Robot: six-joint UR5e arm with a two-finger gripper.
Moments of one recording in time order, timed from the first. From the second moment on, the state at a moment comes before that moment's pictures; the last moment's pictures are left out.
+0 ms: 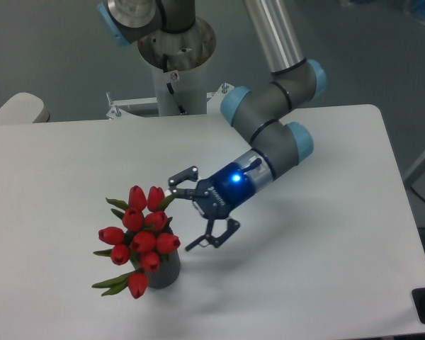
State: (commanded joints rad) arm 2.75 -2.01 -1.90 -0.80 0.09 1.52
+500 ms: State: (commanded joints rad) arm 2.84 -1.78 -1.87 -0.81 0.47 1.50
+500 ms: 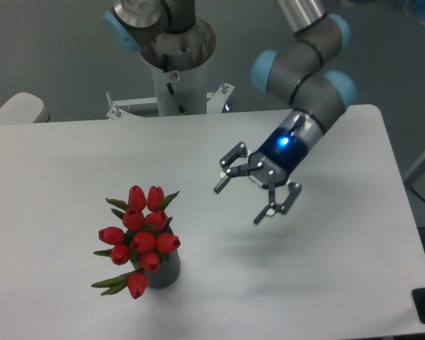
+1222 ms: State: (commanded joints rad) arm 2.77 -1.82 -1.43 -1.11 1.30 1.52
